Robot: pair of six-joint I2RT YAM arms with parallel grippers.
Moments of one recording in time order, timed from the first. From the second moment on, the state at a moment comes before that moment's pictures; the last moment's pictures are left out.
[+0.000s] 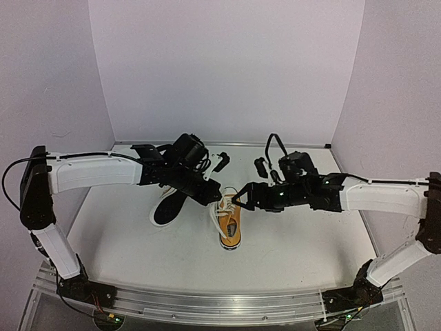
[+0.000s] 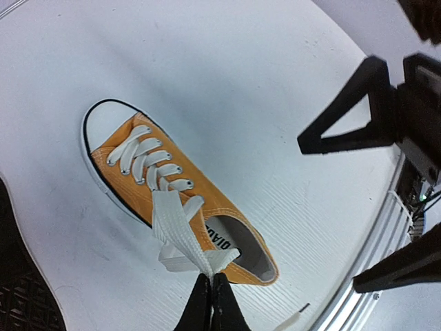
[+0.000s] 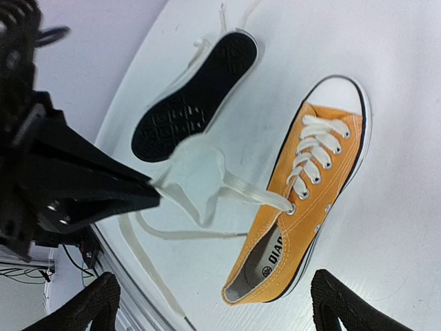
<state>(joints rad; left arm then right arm) -0.96 1.72 1.38 -0.48 0.14 -0.25 0.82 1.45 0.93 -0.12 -0.24 0.64</state>
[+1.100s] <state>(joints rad) -0.99 1.59 1.19 -0.44 0.40 -0.11 0.81 1.30 0.85 -0.26 -0.22 0.57</state>
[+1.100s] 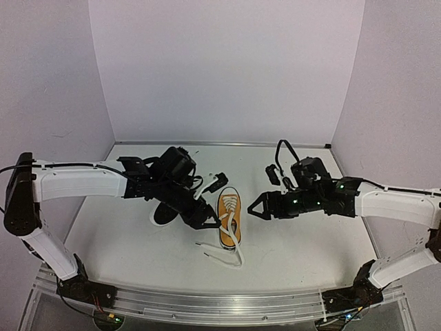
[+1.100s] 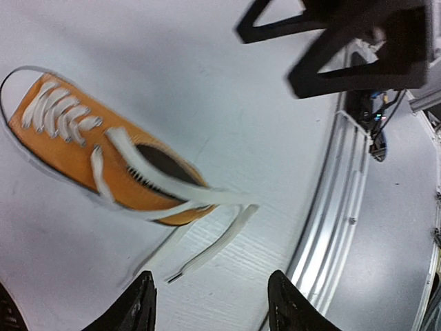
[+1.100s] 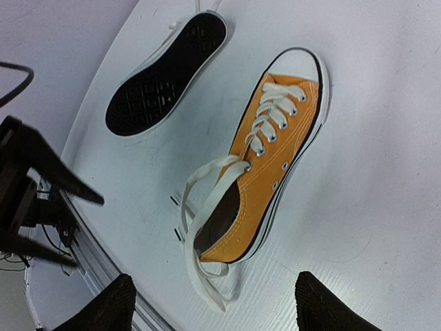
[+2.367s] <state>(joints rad) -1.15 1.64 0.76 0.01 0.26 0.25 0.99 1.17 0.56 0.06 -0.13 0.73</state>
